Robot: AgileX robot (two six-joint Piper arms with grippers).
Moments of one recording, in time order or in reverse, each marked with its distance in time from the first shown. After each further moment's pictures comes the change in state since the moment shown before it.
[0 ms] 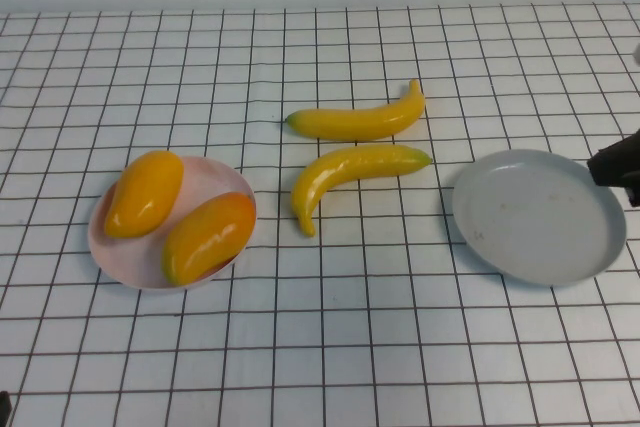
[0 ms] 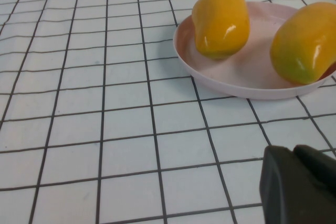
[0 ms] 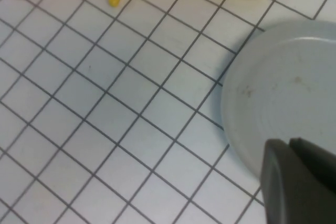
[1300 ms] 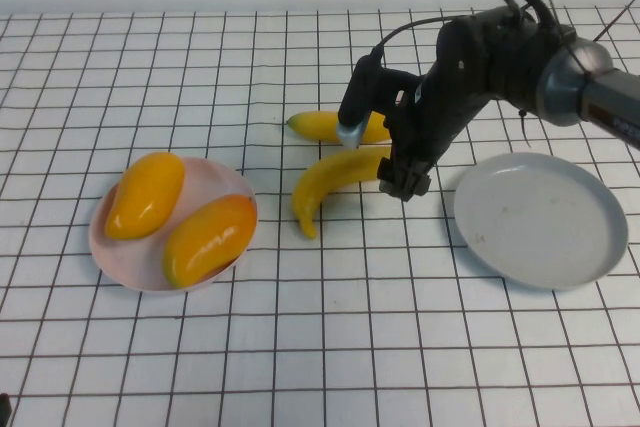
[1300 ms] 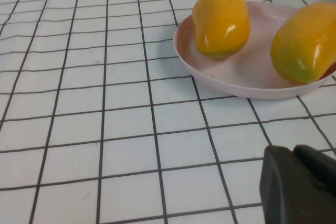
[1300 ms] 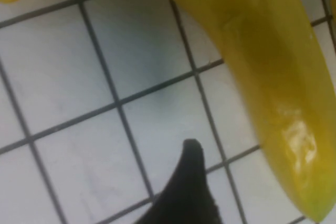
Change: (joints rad) right arm 0.392 0.912 -0.743 -0.481 -0.106 -0.102; left arm 0.000 0.000 0.000 0.000 0.000 0.000
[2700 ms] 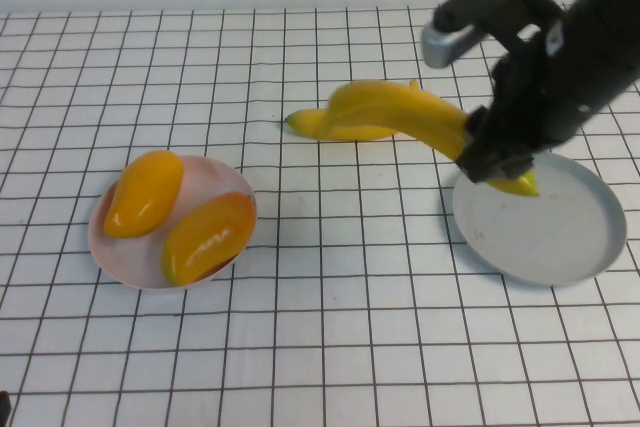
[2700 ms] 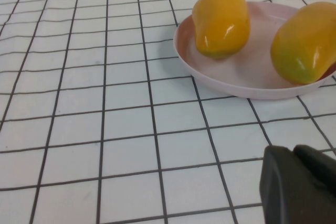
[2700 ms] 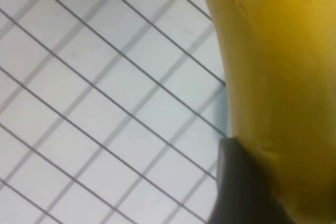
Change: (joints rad) right arm 0.000 -0.540 0.297 0.018 0.255 0.526; left arm 0.000 0.000 0.000 0.000 0.000 0.000
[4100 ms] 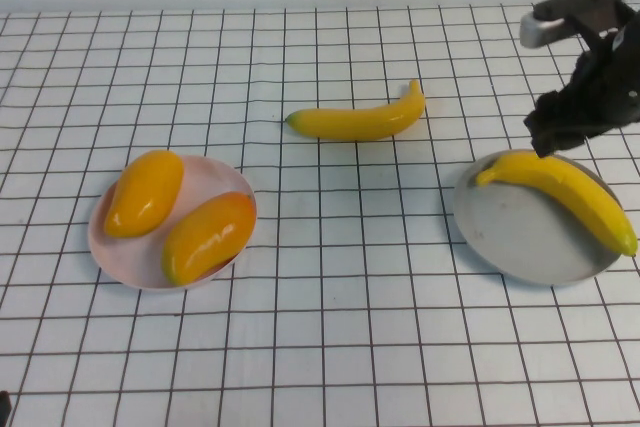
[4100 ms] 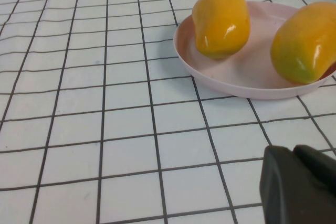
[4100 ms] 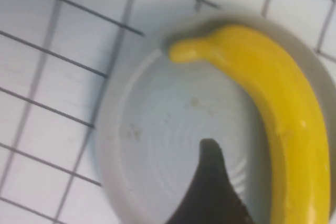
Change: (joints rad) right arm -0.266 0.169 0.015 -0.051 -0.126 0.099; left arm 0.000 0.000 0.000 0.000 0.000 0.000
